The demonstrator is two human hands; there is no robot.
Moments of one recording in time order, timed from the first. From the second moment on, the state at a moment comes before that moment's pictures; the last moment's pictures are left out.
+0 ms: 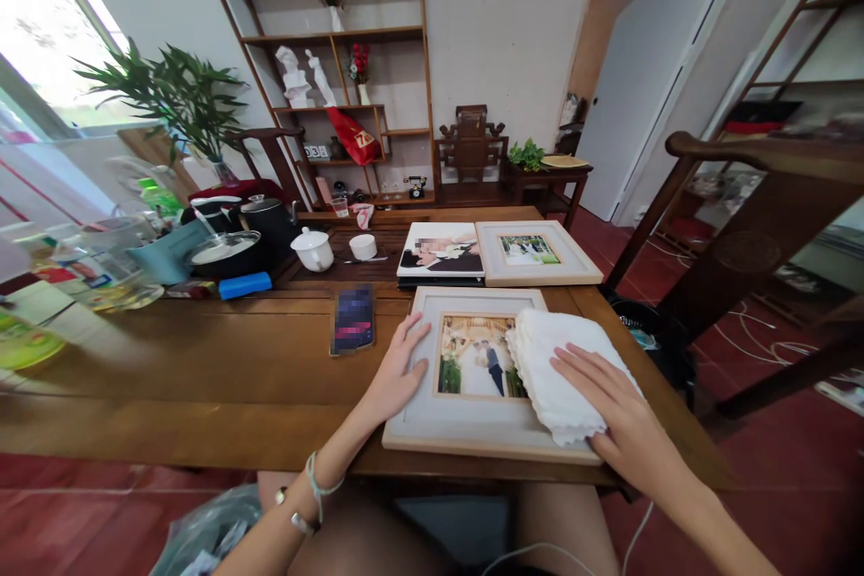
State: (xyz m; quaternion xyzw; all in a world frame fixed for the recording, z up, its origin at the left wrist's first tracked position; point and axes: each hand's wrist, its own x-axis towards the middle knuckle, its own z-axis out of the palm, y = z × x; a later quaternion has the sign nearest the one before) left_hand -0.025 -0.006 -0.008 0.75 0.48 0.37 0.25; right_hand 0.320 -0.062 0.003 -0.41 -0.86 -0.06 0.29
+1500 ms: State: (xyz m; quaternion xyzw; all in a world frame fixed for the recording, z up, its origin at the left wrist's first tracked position) left_hand 0.000 0.010 -0.006 0.82 0.50 0.26 0.08; right_hand 0.267 0.049 0.053 -0.45 -0.83 -0.21 0.25
